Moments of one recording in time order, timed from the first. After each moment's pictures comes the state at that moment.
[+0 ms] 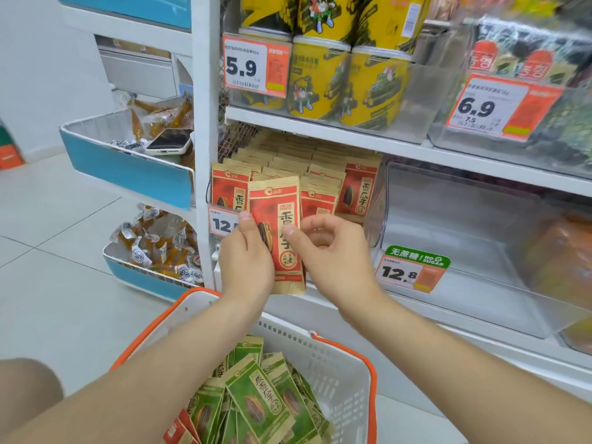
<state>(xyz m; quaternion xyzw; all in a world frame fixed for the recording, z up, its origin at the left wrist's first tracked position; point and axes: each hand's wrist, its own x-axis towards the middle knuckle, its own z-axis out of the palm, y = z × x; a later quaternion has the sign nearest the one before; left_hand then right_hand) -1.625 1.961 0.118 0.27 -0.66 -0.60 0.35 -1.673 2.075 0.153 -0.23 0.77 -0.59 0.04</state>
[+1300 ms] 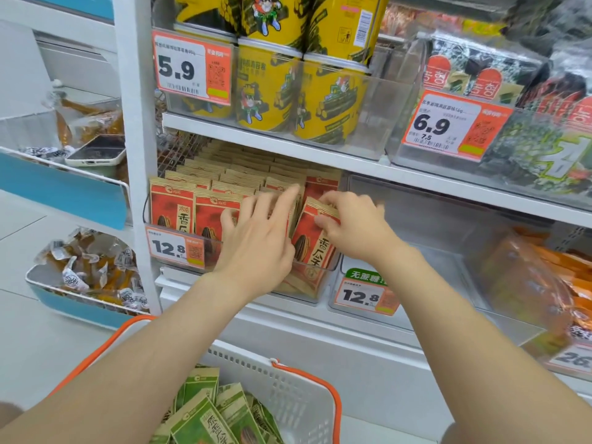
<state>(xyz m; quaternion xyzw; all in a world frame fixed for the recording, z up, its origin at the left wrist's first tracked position) -1.713 1.969 0.138 0.07 -0.96 -0.08 0.26 -1.813 2.125 0.193 -0.30 0.94 -0.12 -0.08</state>
